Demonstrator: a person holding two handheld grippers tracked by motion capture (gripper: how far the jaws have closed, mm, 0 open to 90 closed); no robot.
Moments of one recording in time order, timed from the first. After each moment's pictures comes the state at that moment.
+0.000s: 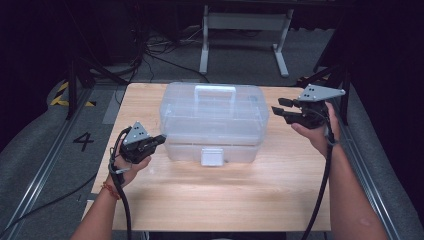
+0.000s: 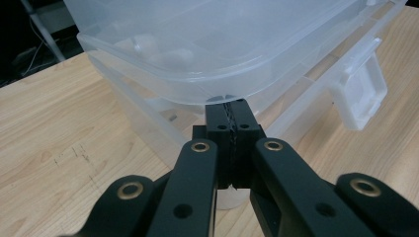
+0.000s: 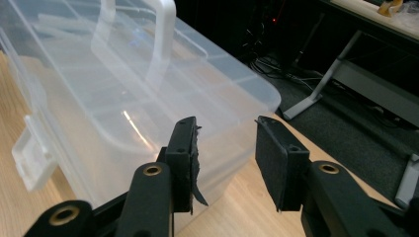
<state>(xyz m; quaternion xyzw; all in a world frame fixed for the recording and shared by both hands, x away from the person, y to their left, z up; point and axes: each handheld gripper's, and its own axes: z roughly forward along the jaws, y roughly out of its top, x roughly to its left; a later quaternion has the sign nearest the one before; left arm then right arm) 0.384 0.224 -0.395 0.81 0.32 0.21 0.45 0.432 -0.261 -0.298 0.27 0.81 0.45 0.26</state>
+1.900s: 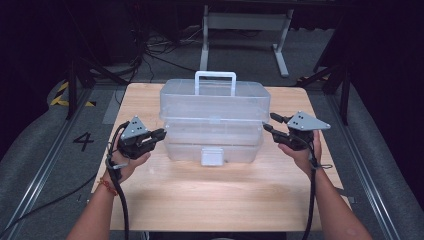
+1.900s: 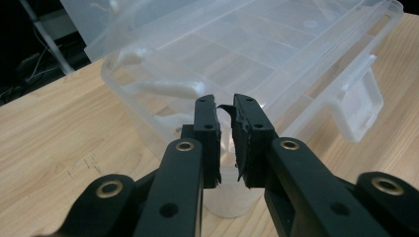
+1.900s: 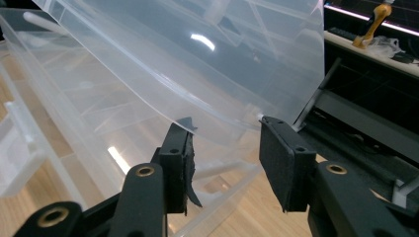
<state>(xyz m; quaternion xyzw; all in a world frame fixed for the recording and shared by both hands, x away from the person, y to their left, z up) 0.387 0.226 -0.381 0.81 0.31 0.21 0.45 0.413 -0.243 -0.362 0.25 0.76 0.50 0.32</state>
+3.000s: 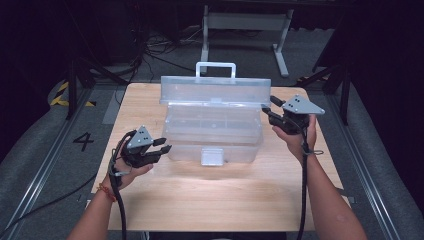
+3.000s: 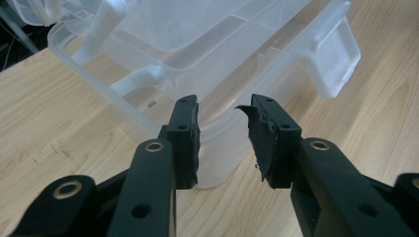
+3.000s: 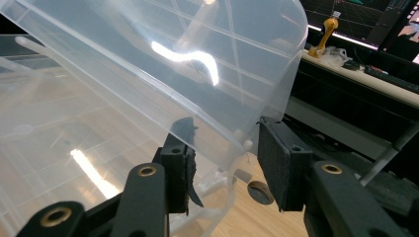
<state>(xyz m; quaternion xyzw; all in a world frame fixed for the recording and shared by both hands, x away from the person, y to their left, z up) 0.377 0.218 -0.396 0.84 0.28 0.19 0.42 0.438 -0.225 -0.335 0.29 0.73 0.49 0.37</state>
